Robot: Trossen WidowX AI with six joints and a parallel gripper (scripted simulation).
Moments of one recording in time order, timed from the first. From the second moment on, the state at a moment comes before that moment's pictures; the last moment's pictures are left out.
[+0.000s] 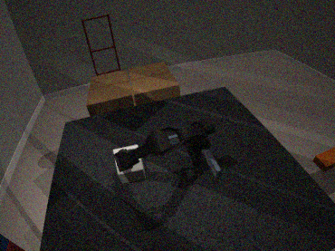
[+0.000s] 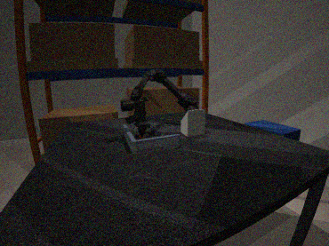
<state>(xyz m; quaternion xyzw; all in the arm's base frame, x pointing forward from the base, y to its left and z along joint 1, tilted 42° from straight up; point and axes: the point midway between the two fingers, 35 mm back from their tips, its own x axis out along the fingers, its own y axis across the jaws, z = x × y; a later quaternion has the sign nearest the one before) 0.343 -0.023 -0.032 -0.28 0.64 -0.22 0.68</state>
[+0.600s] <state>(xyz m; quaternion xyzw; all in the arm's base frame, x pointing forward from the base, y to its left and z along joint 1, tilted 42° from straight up) 0.343 -0.028 -0.038 -0.28 0.65 -0.22 0.67</state>
